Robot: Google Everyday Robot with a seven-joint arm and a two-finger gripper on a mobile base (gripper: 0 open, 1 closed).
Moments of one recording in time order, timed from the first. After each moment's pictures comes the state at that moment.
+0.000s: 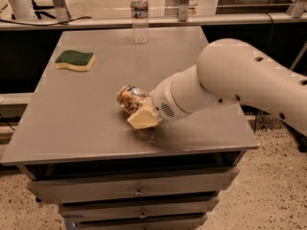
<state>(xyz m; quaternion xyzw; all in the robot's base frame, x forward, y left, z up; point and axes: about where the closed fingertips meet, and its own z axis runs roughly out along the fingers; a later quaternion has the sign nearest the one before) 0.490 0.026 0.845 -0.47 0.79 0.18 0.34</state>
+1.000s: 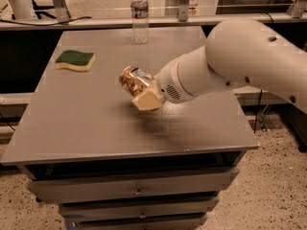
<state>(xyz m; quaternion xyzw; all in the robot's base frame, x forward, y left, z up) 0.517 0.013 0.880 -0.46 0.79 0.17 0.37</state>
